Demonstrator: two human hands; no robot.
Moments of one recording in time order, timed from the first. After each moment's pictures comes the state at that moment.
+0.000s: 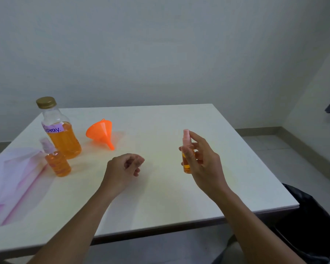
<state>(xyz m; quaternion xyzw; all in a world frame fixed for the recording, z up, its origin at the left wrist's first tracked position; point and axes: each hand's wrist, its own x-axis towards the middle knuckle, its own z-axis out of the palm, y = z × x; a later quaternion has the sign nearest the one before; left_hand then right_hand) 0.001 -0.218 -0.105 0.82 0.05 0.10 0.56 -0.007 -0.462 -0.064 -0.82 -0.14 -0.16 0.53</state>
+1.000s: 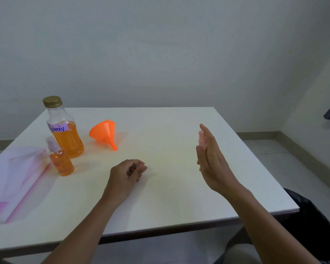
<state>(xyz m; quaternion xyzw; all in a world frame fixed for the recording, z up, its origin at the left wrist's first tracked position) -0.014 -0.218 -0.121 0.81 0.03 0.13 0.57 0.002 -0.482 -0.062 -0.88 -0.18 -0.13 0.42</state>
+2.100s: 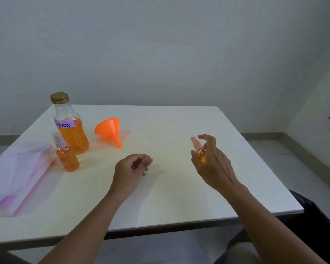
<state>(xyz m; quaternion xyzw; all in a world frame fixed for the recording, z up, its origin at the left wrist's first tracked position) -0.015 -0.225 -0.106 0.77 0.04 0.13 0.62 0.014 -0.473 -0.073 -0.94 -0.12 -0.19 0.27</state>
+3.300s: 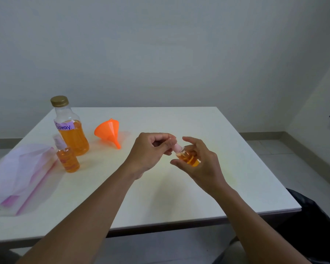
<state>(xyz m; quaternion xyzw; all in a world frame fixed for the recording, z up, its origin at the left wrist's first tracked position) 0.002 -0.268 -0.030 0.77 -0.06 0.05 0.63 -0.002 -0.457 -0.068 -0.85 -0.19 -0.14 0.47</state>
